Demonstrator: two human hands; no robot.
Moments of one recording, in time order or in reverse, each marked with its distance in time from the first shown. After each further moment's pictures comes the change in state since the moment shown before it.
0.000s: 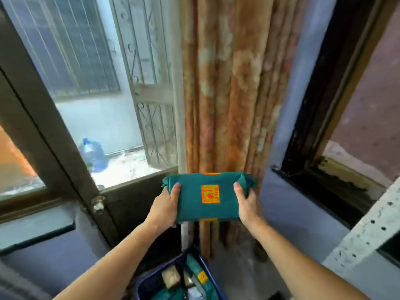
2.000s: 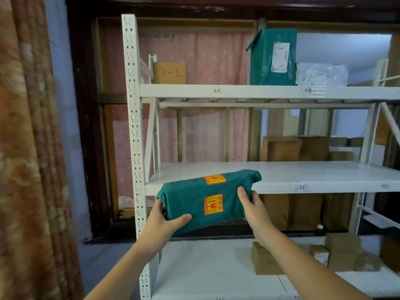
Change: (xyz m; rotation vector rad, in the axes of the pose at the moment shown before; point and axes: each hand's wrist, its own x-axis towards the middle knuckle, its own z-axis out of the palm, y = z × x) left_hand -0.386 0.224 0.037 -0.546 -1.176 0.719; right_hand -0.508 -0.103 -0.337 0.262 0.976 -0.092
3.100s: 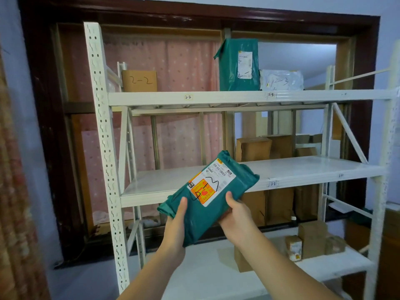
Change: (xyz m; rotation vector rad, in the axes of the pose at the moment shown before) left_hand 0.004 0.003 0.101 -0.468 -0.032 -0.243; right_hand -0.009 0.004 -0.004 0.848 0.004 0.159
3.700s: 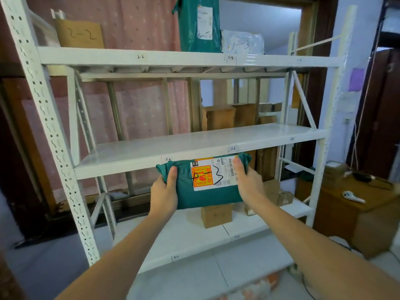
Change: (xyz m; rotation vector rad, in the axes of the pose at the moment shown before) left_hand -0.016 -0.045 0.069 0.510 0.064 0.212; right_hand -0.078 -0.104 -0.096 -1.223 0.348 -0.310
